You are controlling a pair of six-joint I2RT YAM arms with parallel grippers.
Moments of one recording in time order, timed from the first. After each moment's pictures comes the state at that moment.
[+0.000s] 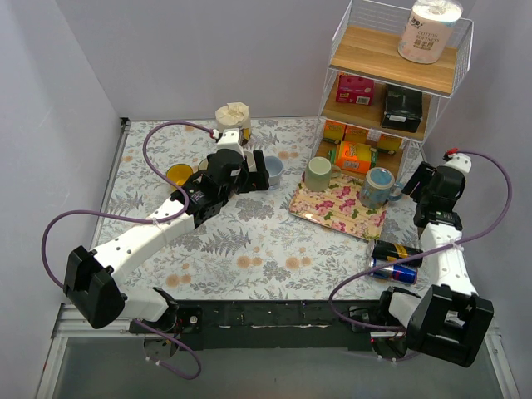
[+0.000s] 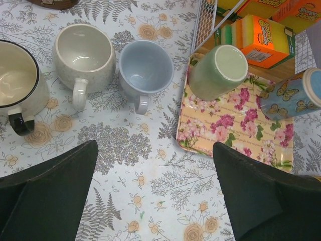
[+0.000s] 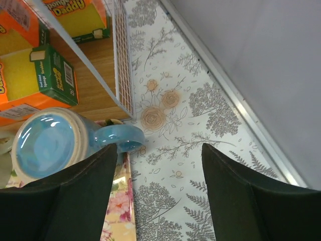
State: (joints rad) left arm -0.72 1.33 1.13 -0.26 -0.32 -0.53; right arm -0.24 1.04 0.70 -0.09 0.14 0.17
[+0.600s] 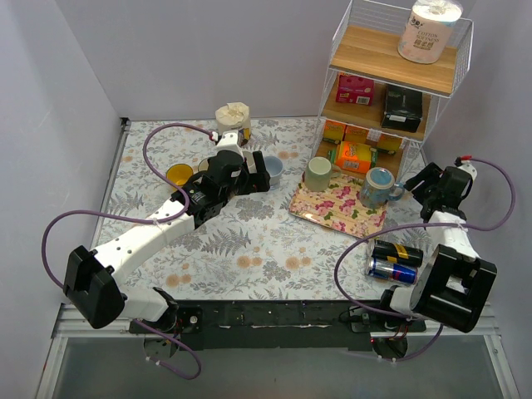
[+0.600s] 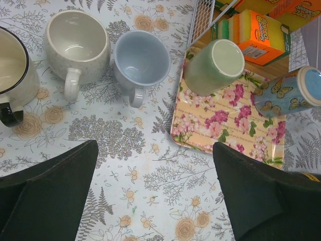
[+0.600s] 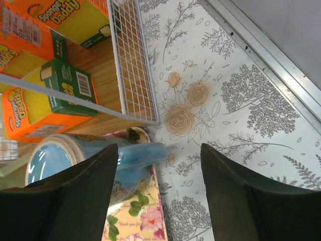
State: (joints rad) left arm -0.72 1.33 1.12 -0.27 -0.30 -0.58; right arm -0.38 1.27 0.70 0.04 -0.08 0.43
